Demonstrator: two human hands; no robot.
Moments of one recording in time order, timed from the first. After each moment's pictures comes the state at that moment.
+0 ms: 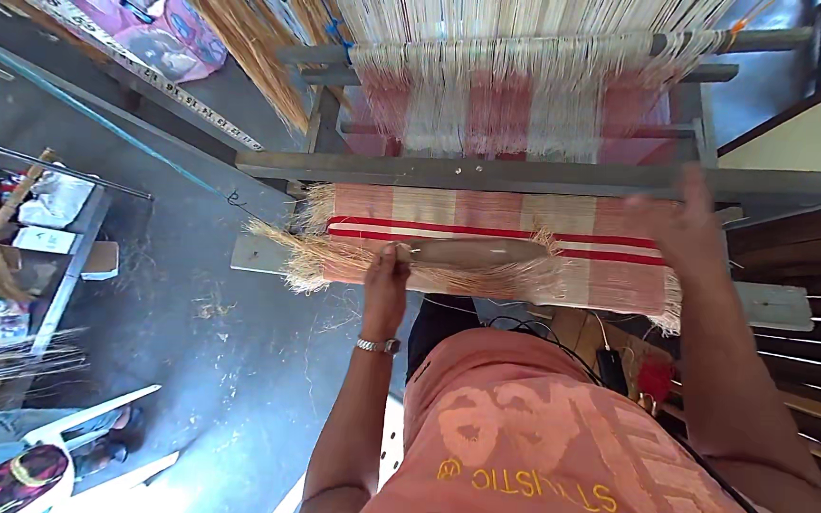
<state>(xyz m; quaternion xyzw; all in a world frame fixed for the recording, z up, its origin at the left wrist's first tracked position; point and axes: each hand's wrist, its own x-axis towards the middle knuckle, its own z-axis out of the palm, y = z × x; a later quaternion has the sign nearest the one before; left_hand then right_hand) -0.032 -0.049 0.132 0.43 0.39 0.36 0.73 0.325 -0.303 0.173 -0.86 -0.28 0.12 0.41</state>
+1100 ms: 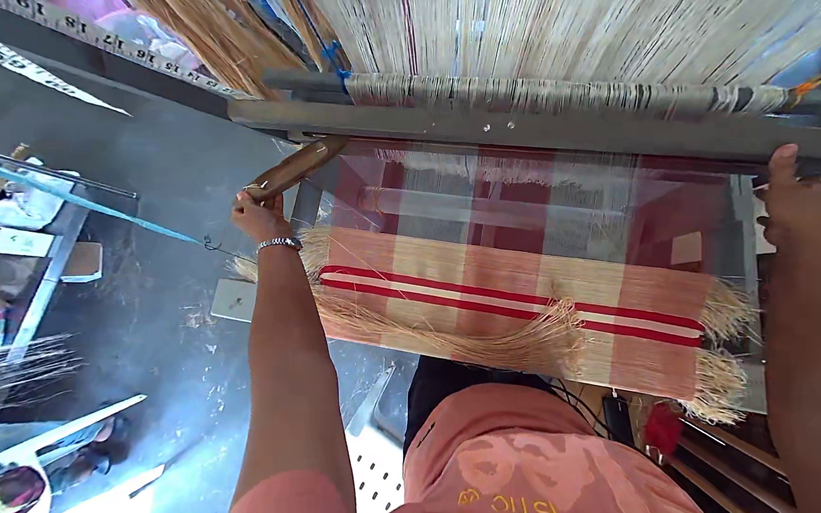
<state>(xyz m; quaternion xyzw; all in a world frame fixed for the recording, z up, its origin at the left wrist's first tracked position) -0.014 0.307 0.094 0.33 0.53 0.60 0.49 0.564 -0.234 0.123 -0.88 0.00 0.13 0.46</state>
